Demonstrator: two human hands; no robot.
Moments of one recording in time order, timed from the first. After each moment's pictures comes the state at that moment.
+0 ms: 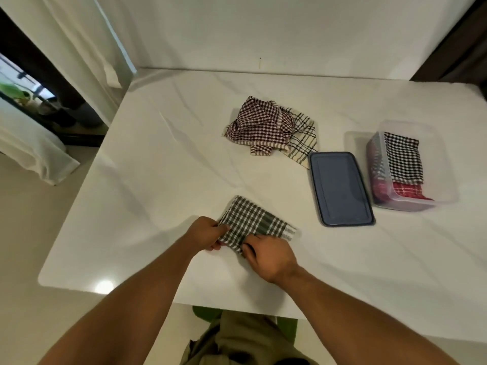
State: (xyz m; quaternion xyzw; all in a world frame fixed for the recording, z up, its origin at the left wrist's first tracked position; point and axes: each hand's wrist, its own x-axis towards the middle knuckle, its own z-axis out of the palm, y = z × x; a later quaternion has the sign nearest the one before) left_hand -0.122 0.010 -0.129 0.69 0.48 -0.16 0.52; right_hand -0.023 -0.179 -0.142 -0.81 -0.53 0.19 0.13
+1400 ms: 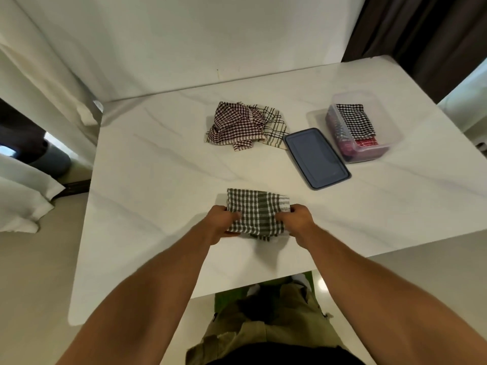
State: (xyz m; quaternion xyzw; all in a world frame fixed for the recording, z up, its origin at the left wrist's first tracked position) left_hand -0.125 0.007 -0.088 0.59 0.44 -0.16 0.66; right_hand -0.043 -0.190 -0.090 -0.79 0.14 0.33 0.49
